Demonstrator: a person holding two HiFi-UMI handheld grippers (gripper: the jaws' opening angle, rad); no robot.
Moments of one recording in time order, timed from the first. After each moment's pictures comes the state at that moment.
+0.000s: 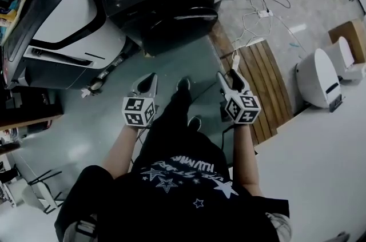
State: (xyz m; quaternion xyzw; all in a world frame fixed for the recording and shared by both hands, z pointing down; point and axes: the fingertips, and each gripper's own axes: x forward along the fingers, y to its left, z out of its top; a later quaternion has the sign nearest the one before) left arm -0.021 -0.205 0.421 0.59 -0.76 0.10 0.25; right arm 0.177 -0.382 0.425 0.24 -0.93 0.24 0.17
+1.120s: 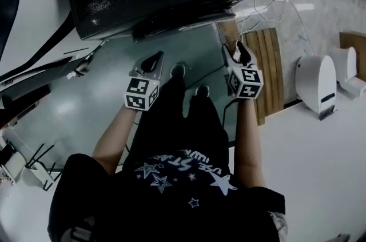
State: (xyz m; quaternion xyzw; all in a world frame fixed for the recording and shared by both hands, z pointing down) left arm -0.151 -0.369 0.531 0.59 -0.73 0.11 0.33; right arm -0.004 -0.564 0.553 0.20 -0.91 0.16 0.32
